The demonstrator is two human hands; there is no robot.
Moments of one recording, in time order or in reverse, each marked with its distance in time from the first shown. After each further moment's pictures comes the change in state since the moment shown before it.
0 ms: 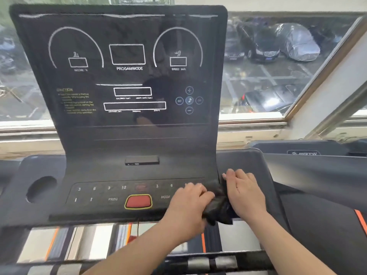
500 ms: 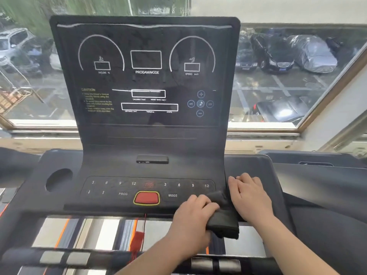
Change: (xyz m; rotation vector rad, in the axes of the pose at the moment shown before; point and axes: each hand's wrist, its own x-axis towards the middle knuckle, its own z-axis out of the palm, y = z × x) left_hand -0.028 0.014 0.023 -0.104 0.071 -0.113; right_hand 0.002 0.003 0.003 -0.101 -0.029 -0.020
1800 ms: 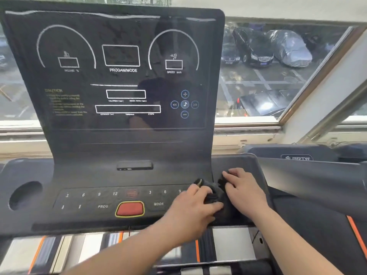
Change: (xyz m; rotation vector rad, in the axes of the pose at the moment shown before) left_hand 0.052 -0.009 -0.006 0.108 0.029 0.281; right_hand 0.027 0.019 -0.018 0.043 -0.100 -0.005
